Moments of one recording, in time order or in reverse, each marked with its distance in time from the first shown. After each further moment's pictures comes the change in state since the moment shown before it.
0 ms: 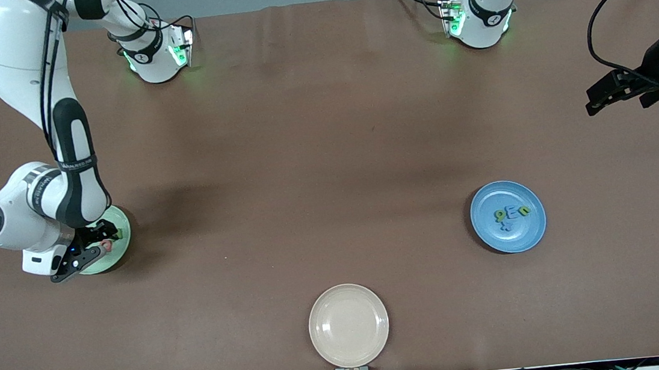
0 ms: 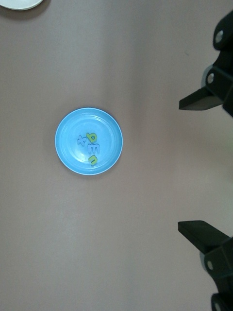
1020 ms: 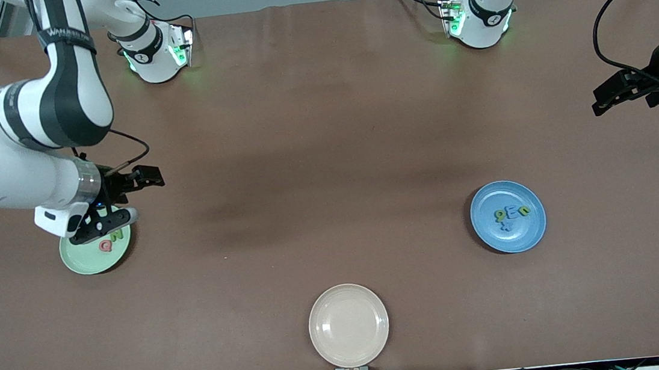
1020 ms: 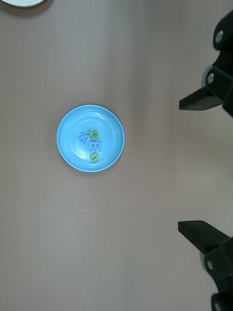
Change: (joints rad) left arm 0.013 0.000 0.001 0.002 0.000 0.003 0.001; right arm 0.418 -0.303 -0.154 0.199 -0.127 -0.590 0.689
